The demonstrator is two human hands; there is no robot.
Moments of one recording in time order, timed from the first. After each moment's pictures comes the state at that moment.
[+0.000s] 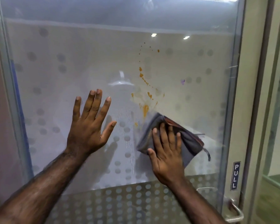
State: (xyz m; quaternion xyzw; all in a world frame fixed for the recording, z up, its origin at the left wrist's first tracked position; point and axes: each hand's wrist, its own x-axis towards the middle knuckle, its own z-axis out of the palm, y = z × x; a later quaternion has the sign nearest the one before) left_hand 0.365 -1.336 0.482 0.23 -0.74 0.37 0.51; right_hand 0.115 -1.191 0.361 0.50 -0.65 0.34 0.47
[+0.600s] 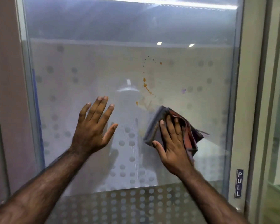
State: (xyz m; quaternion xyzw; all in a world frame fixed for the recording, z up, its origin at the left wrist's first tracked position) left_hand 0.379 -1.334 0.497 0.18 -0.73 0.38 0.54; right_hand 0.103 -1.174 0.419 0.55 -0.61 0.37 0.44
